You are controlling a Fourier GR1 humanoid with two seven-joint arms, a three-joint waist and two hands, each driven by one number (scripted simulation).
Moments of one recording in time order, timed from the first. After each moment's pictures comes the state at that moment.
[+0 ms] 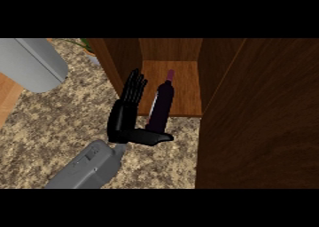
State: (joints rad) left arm -0.48 0.21 -0.66 -1.17 0.82 0.40 -0.61; right arm 0.09 -0.05 -0.05 -2.32 -0.21 0.27 0.35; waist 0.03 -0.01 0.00
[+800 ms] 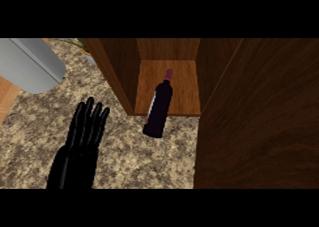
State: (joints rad) left arm -0.08 0.47 -0.67 -1.91 0.69 0.59 -0.44; right arm 0.09 -0.15 0.03 -2.36 -0.20 0.40 0.41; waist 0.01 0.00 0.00
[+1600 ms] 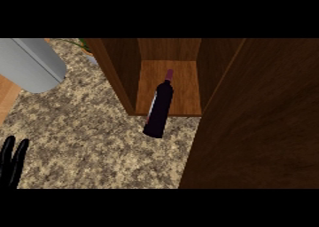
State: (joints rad) left arm 0.43 0.72 -0.37 -2.19 0.80 0.40 -0.57; right arm 0.16 -0.09 0.44 -2.41 -0.21 0.41 0.57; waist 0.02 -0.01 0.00
